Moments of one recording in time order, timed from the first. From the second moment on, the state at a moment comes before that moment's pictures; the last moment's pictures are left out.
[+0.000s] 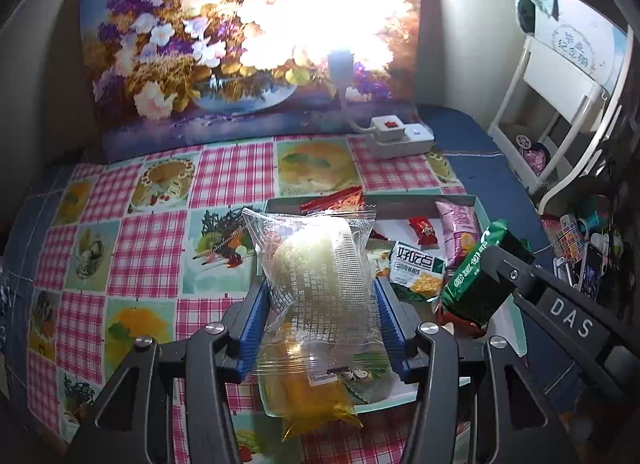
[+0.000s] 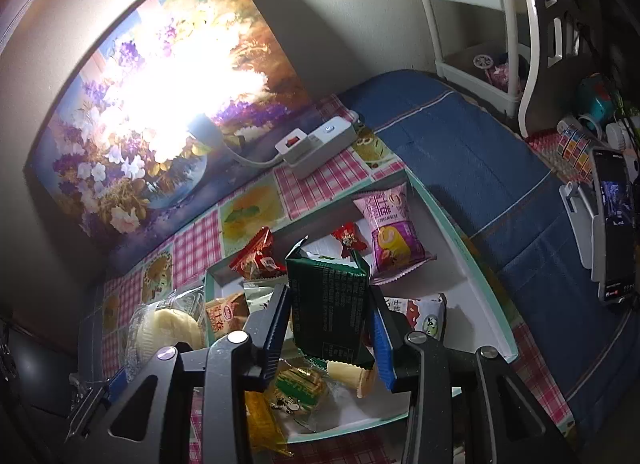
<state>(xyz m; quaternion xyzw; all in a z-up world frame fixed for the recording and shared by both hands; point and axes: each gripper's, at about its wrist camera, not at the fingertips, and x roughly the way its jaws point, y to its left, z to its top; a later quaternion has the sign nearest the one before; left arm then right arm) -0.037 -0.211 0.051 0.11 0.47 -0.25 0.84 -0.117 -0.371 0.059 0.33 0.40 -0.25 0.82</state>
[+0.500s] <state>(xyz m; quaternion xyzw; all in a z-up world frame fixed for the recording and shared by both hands) -0.007 -0.224 0.007 0.10 0.52 -0.25 0.81 -0.086 -0.371 0.017 0.33 0.45 -0.23 0.80</state>
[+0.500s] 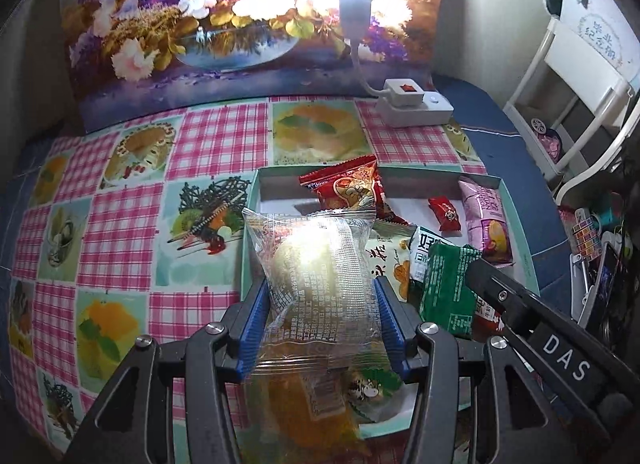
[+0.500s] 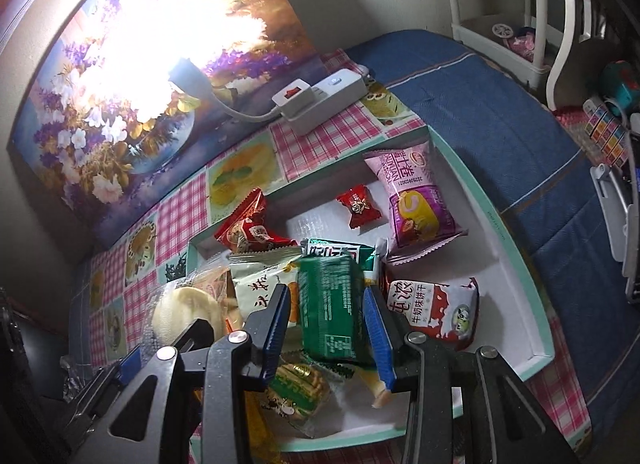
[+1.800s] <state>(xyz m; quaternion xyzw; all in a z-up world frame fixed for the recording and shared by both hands) 0.017 -0.196 0.022 0.09 0.51 -0.17 0.84 -0.078 -0.375 0.005 0.31 0.48 -0.24 0.79</state>
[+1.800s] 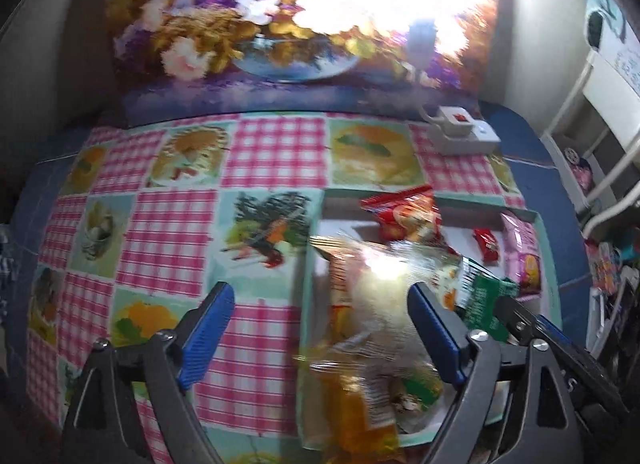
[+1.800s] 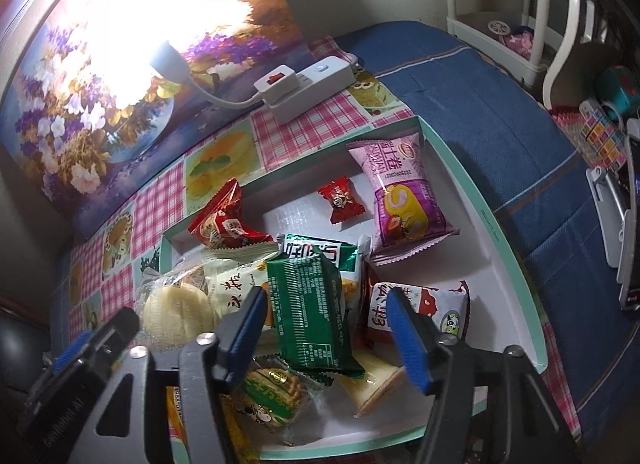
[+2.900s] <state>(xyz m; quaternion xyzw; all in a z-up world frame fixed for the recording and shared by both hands) 0.028 -0.150 0.006 0.08 0.53 -0.08 0.84 -0.070 -0.353 0.012 0.24 0.48 -0.21 0.81</state>
